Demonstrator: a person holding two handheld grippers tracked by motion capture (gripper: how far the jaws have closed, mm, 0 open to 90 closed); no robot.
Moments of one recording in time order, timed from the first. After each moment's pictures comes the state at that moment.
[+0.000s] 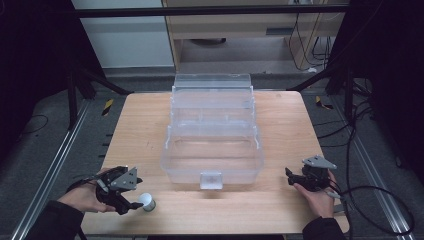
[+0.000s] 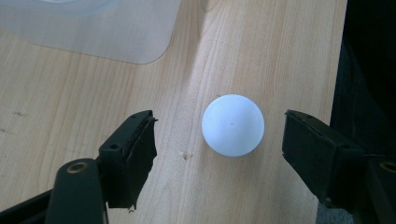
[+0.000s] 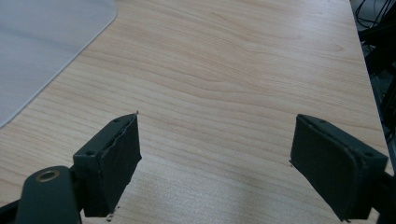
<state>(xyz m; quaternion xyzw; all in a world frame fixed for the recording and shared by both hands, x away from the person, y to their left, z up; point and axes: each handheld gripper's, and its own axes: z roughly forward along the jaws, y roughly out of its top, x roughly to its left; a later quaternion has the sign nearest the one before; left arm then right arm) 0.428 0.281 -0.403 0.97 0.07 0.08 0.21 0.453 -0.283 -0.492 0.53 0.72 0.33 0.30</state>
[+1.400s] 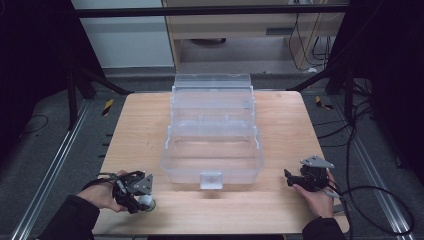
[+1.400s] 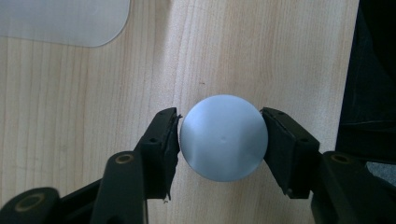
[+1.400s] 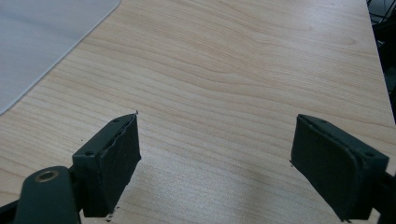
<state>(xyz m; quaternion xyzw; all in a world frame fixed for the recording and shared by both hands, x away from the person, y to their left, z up) 0.439 0.252 -0.429 0.99 0.03 0.03 0.12 0.455 -0.282 -0.495 0.52 0.74 0.32 0.29</state>
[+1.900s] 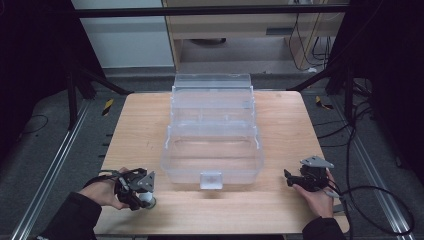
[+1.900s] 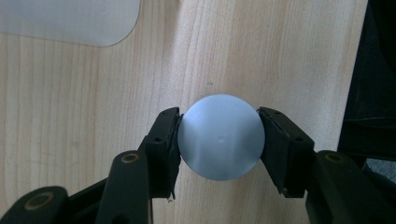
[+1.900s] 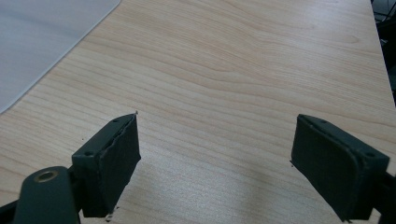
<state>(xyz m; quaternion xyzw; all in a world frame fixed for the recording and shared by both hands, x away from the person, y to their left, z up) 0.444 0.246 -0.419 0.99 0.04 0.04 0.10 0.455 -0.282 -0.496 0.52 0.74 0.32 0.28</state>
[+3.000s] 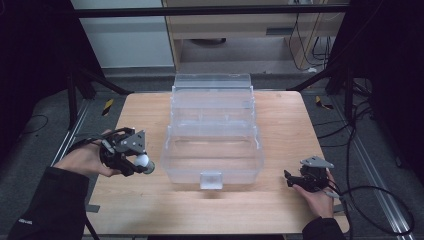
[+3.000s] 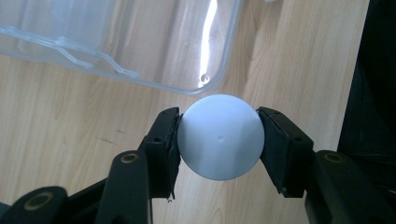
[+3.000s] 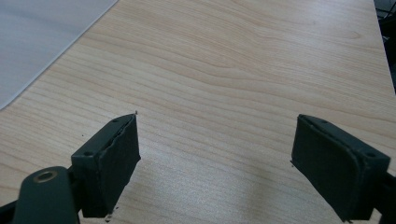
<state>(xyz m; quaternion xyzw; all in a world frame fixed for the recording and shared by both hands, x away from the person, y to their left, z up) 0.471 0.241 -0.293 0.98 0.07 0.11 0.16 0.455 -0.283 -0.497 0.52 0.74 0.32 0.28</state>
